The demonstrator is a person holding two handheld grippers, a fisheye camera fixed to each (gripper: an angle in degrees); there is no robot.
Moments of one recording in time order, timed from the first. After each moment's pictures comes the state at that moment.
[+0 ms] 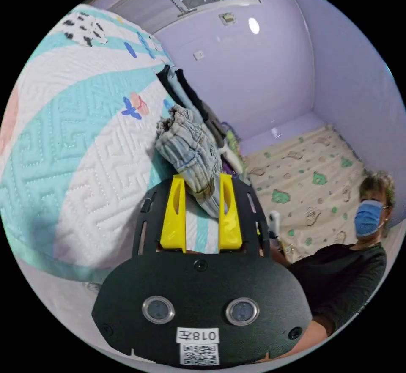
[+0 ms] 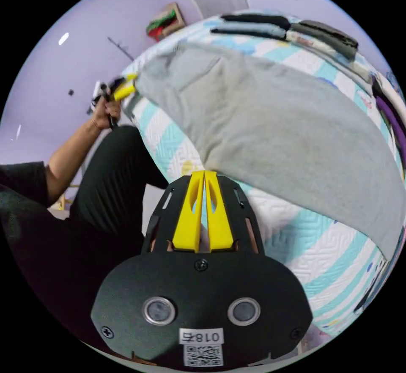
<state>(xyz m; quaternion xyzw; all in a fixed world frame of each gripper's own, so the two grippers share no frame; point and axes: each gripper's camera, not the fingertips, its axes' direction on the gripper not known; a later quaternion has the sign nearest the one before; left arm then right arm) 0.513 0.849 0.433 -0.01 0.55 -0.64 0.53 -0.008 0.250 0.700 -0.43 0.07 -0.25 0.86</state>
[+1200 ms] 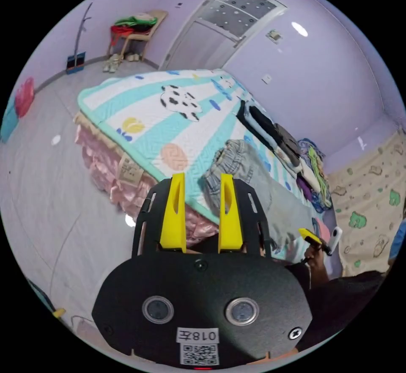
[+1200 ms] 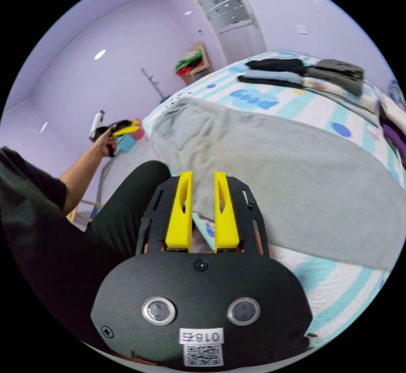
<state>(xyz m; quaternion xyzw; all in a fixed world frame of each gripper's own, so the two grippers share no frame) 0.360 0.863 0.354 -0.21 0.30 -0.62 0.69 -0.001 0.199 0.722 -0.26 -0.03 -0.24 0.94</state>
